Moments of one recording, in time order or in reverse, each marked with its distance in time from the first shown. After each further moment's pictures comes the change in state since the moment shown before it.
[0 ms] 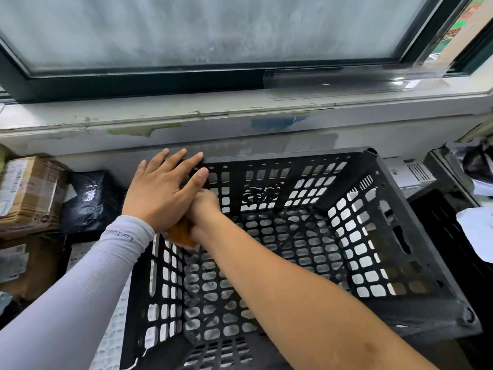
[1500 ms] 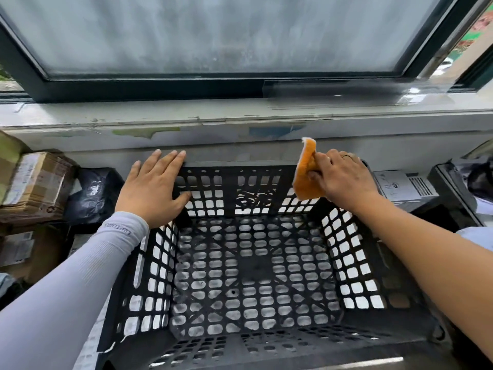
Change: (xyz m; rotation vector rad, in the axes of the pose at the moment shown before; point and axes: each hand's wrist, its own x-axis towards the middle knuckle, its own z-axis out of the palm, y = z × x) left_hand 0.003 -0.001 0.004 0.294 -0.006 -0.031; right_hand -0.039 -0.203 -0.238 -2.281 0.630 -0.966
